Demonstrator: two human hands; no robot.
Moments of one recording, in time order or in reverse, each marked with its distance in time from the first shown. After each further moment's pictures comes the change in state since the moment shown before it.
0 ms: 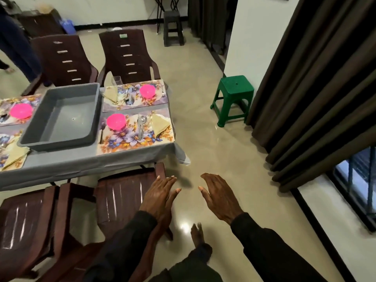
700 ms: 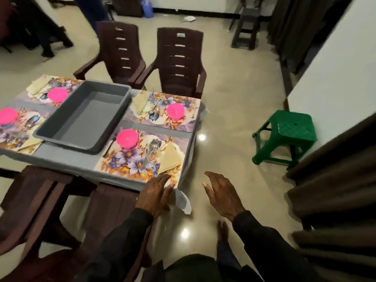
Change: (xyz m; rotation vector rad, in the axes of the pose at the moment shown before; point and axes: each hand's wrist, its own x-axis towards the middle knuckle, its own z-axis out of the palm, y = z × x) left_hand 0.280 -0.022 -0.038 0.009 0.278 -0.304; right_hand 0.353 0.167 -0.002 0.090 -0.224 -0.286
